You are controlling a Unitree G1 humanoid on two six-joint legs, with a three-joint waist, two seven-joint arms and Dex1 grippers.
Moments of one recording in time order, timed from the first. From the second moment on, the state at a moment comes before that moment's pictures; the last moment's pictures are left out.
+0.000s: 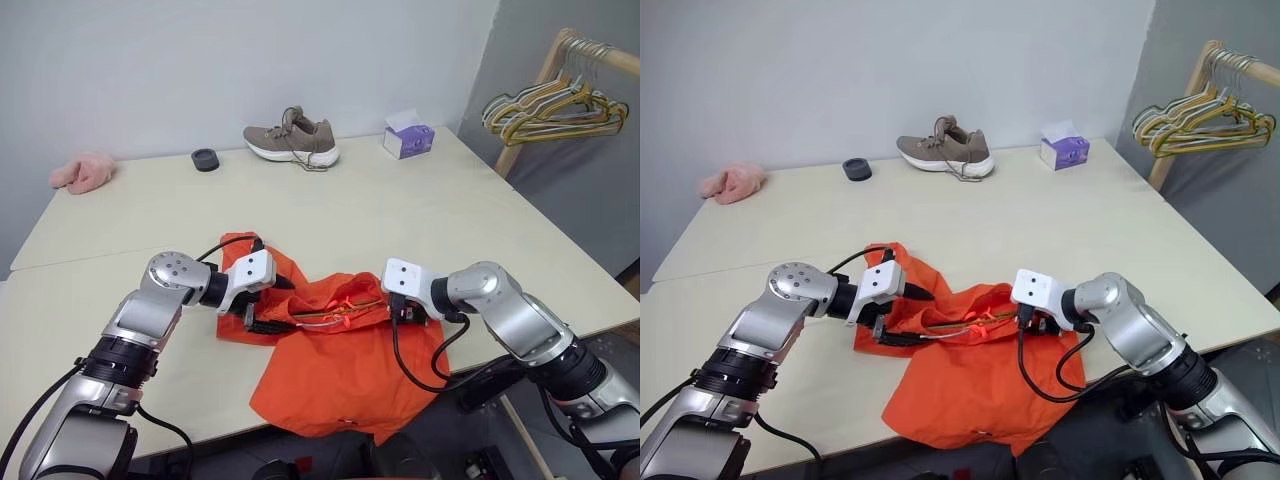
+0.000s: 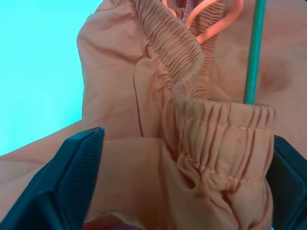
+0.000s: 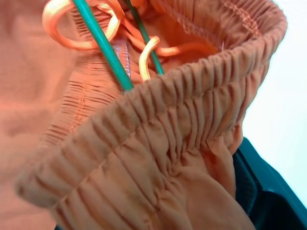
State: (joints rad) left arm -0.50 0.74 -0.23 0.19 -0.14 0.21 -1.36; right arm -0.56 -0.64 0.51 -0.23 -0.03 0.71 0.94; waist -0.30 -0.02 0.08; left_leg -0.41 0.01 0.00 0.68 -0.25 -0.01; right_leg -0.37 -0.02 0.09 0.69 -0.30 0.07
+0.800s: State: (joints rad) left arm -0.47 0.88 -0.19 0.24 -0.16 0.16 -1.49; right arm -0.48 -0.60 0.45 -0.15 -0.02 0.62 0.91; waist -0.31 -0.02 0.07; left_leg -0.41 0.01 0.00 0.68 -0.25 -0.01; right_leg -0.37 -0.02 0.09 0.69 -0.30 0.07
